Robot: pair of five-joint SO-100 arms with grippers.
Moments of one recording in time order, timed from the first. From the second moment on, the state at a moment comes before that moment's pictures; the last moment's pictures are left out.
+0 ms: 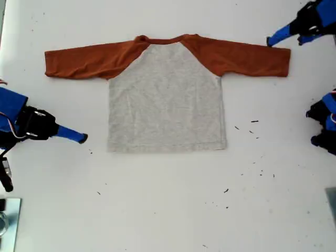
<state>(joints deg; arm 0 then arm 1) 5.8 206.1 185.7 58.4 7.3 72.7 134.6 121.3 81.9 -67.7</state>
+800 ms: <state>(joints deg) 5.0 206.1 185.7 58.4 7.3 74.7 135.6 127.8 68.7 -70.8</state>
